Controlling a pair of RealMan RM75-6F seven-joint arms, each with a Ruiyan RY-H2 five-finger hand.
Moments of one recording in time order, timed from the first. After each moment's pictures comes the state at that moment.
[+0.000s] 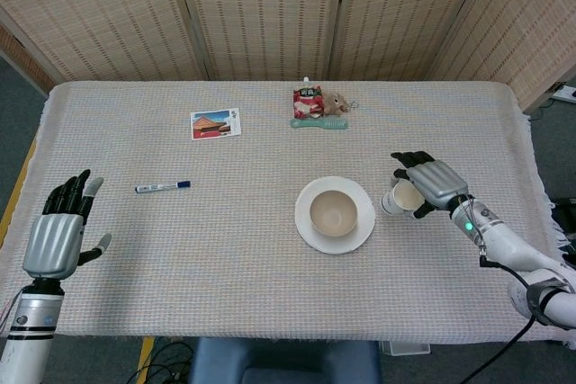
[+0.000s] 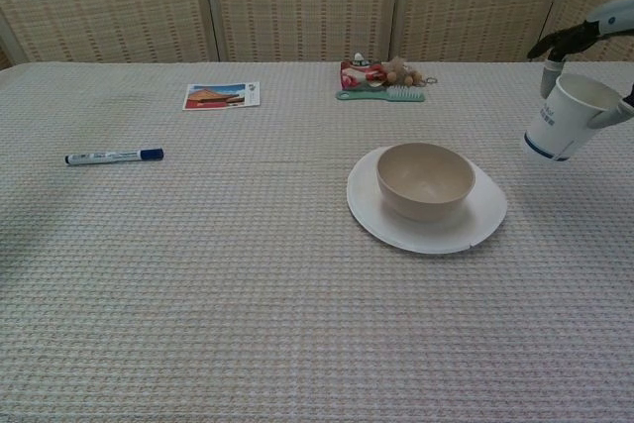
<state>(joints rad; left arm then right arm) -0.33 -1.09 -0.11 -1.95 1.28 1.47 0.46 0.79 -0.95 0.14 -1.62 -1.21 0.55 0.07</state>
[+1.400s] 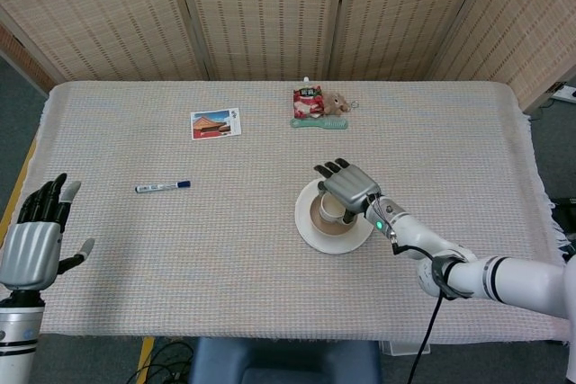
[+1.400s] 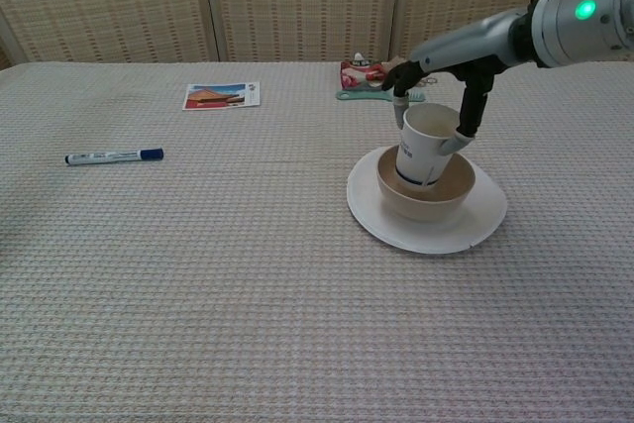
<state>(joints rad) -0.24 -1.05 -0.12 -1.95 1.36 1.52 0.40 1.19 -1.20 0.01 -1.62 -0.73 0.56 -0.40</state>
